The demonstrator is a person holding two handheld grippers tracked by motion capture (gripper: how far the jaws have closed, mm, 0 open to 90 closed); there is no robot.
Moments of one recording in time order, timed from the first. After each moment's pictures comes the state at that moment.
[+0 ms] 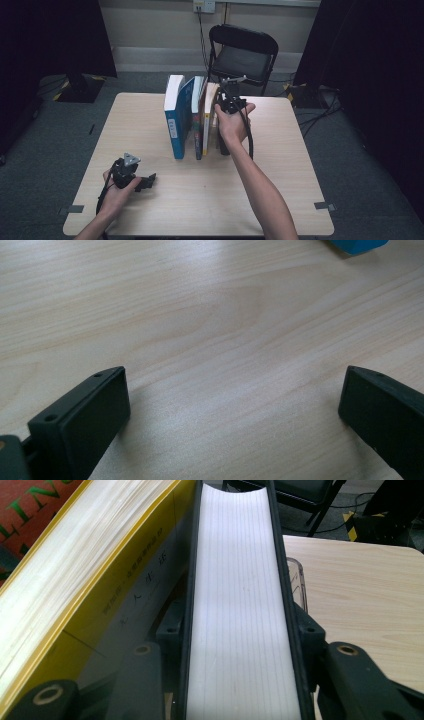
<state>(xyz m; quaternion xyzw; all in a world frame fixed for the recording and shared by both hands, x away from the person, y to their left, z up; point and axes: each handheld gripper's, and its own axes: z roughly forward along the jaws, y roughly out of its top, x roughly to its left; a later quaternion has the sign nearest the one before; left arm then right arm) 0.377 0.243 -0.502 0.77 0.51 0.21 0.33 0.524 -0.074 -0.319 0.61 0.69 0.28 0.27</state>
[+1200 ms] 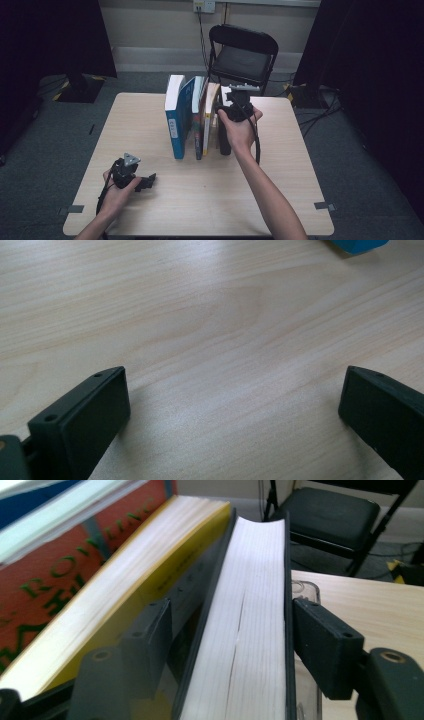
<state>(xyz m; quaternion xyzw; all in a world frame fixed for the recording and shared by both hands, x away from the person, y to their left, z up) 0.377 0.243 -0.503 0.77 0.51 0.21 0.33 0.492 -0.096 -0.320 0.54 0.69 0.40 0.27</state>
